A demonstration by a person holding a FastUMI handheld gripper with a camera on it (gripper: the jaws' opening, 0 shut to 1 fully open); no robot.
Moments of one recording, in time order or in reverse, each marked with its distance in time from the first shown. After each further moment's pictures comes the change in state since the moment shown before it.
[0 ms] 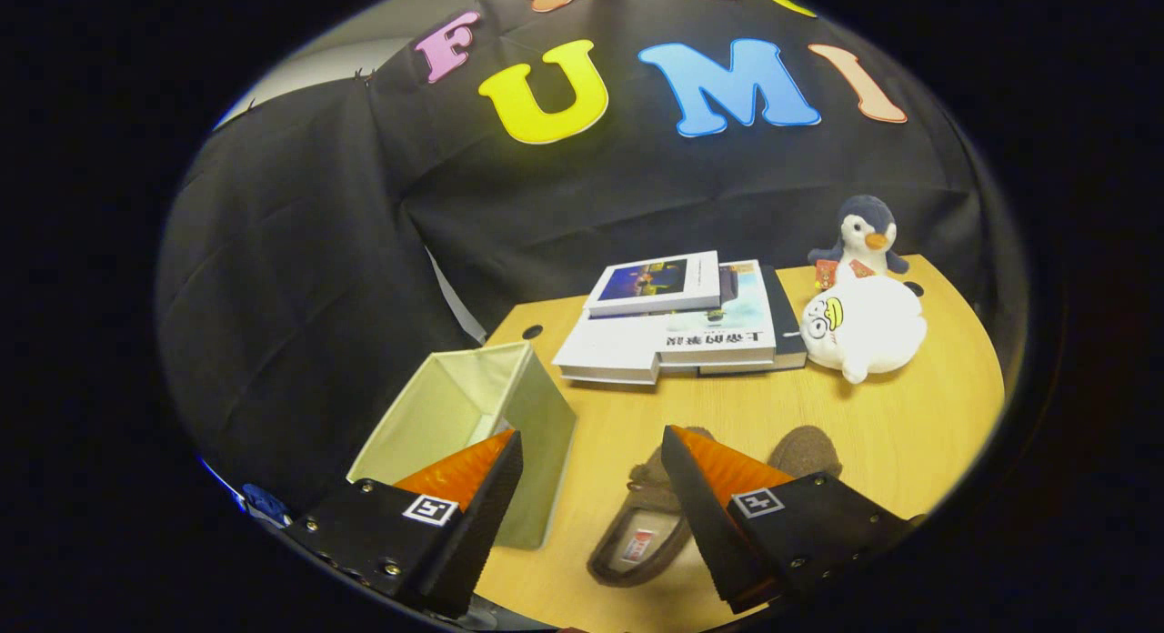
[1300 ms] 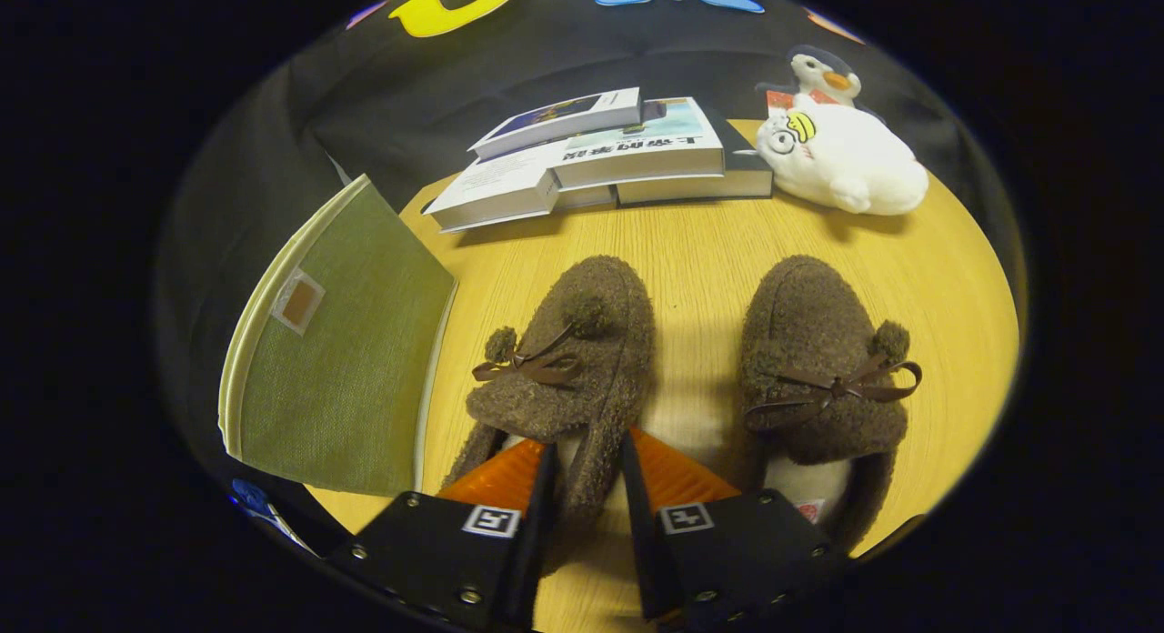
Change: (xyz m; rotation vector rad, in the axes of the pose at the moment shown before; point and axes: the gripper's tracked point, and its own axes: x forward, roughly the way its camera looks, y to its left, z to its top) arm 0.058 -0.071 -0.127 0.130 0.351 -0.159
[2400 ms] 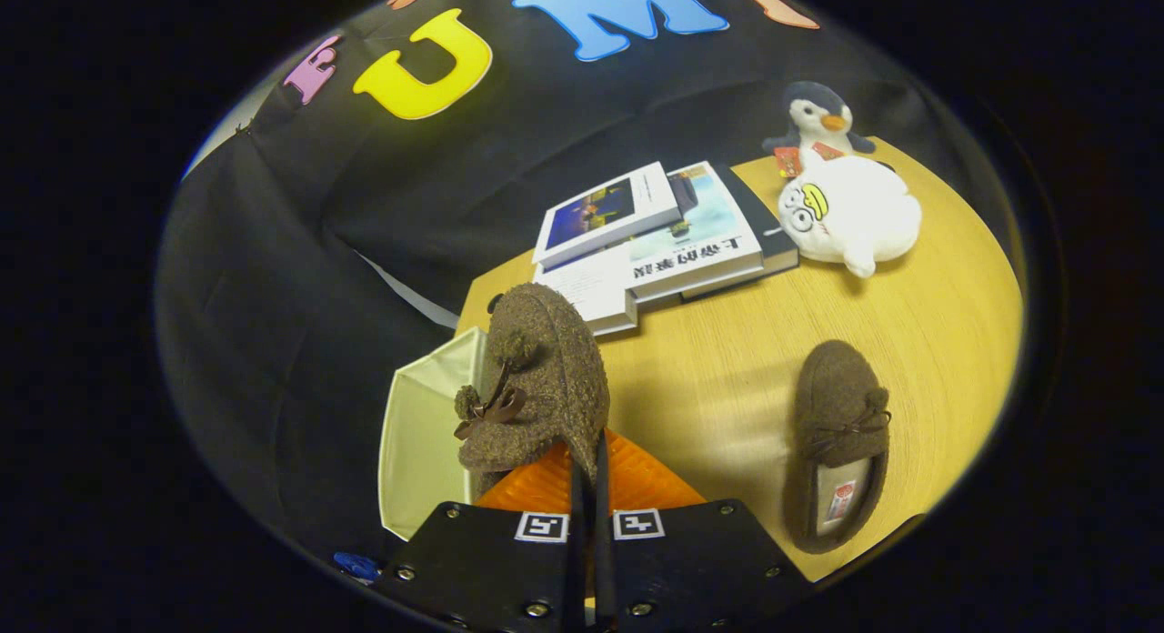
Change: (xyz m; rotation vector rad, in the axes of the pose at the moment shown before) arm -0.098 0.108 0.115 0.193 -0.141 0.190
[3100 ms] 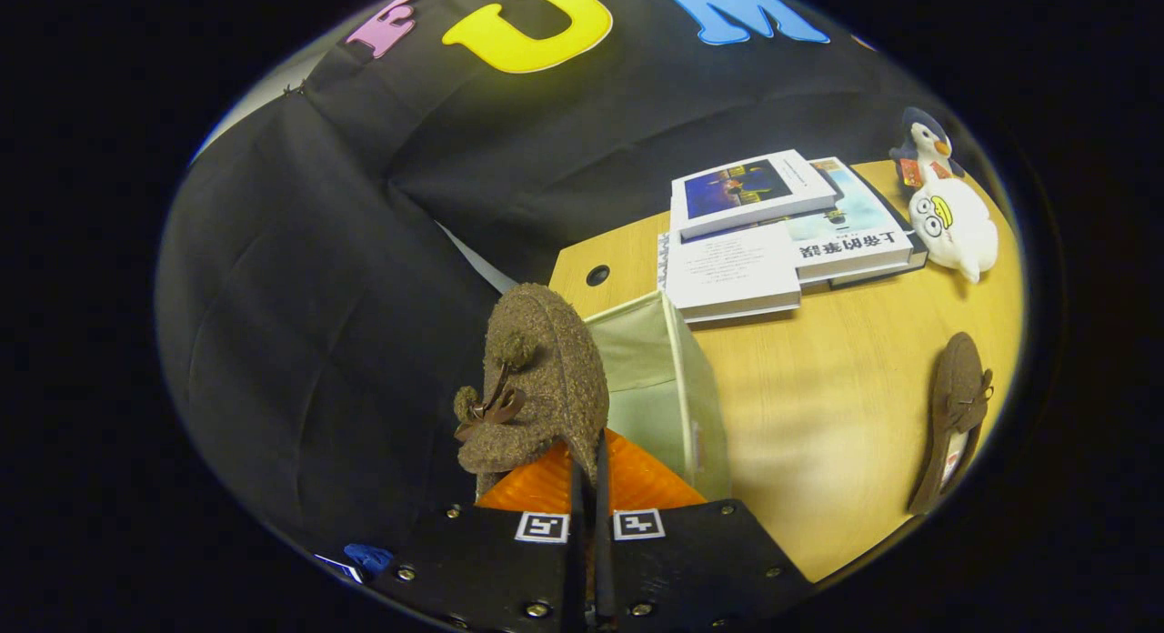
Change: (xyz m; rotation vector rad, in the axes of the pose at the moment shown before) arm 0.062 0.135 -0.055 -0.090 0.081 0.105
